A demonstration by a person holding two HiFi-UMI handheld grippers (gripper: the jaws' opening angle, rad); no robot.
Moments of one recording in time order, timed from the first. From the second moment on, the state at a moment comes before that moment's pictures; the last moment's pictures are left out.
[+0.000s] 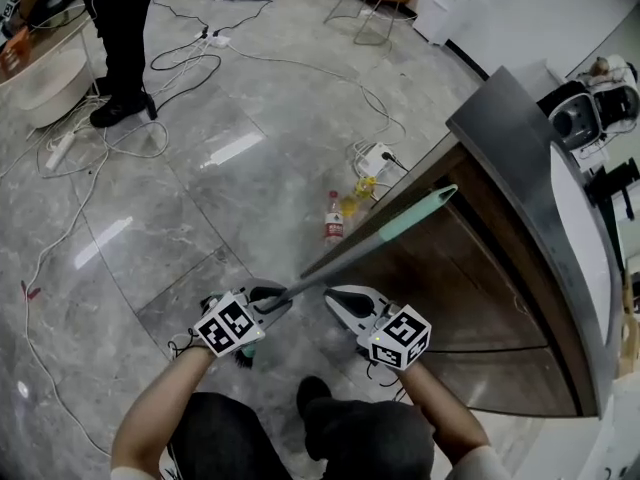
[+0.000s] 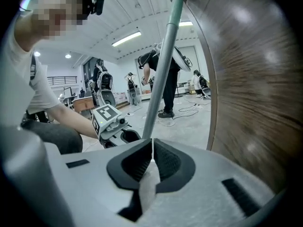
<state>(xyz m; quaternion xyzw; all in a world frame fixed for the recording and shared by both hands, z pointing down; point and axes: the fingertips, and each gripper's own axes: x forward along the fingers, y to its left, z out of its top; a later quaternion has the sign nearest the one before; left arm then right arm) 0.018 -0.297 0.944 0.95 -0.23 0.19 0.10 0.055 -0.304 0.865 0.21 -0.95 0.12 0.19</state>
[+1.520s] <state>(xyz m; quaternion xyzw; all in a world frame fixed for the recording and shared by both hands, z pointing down) 0.031 -0.309 0.979 0.94 -0.25 0.21 0.11 0.062 -0.315 0.840 0.21 -0.96 0.15 0.12</state>
